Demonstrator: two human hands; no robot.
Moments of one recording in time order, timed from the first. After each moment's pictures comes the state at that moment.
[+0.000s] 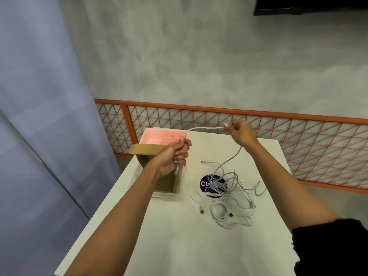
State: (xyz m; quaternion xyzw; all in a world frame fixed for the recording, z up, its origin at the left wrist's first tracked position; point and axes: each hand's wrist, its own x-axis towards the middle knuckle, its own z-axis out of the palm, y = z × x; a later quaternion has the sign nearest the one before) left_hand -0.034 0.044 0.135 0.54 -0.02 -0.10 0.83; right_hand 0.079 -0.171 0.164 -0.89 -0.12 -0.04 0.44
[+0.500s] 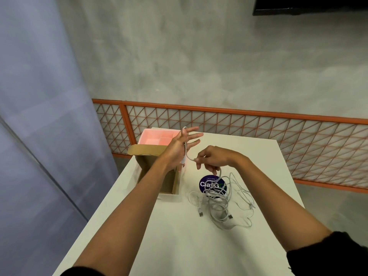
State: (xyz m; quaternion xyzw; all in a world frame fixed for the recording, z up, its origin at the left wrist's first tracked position) left_hand -0.011 0.028 0.139 0.67 -0.03 0.00 0.74; right_hand 0.031 -0.131 0.153 -0.86 -0.33 0.28 0.26
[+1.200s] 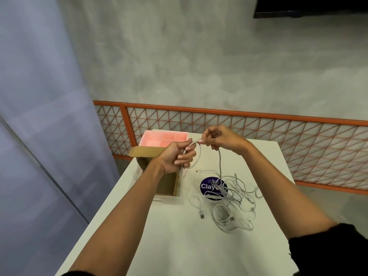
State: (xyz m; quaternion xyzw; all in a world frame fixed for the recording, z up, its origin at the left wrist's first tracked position) left_hand -0.023 0.044 0.148 0.53 -0.05 -0.24 0.81; right_hand 0.051 -0.140 0.186 -0.80 -0.30 0.19 0.48
